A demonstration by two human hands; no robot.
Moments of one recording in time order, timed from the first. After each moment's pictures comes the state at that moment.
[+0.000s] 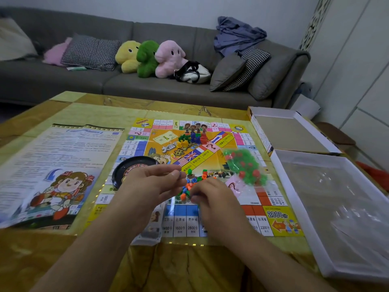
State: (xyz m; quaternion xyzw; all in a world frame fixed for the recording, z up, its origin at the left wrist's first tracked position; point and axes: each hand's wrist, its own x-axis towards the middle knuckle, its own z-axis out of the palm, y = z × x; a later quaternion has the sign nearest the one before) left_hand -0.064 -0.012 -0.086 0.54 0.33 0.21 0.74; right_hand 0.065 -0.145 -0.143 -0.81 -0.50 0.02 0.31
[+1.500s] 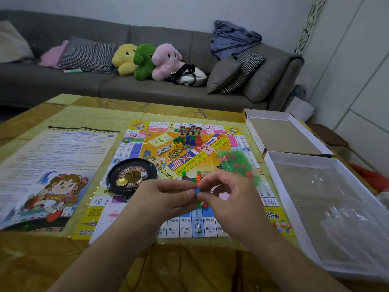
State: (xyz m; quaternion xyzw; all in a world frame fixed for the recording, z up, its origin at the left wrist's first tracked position) left_hand -0.058 -0.050 -0.083 0.53 0.29 0.16 0.78; right_hand 0.068 -0.179 -0.089 -0.73 -0.44 0.10 0.52
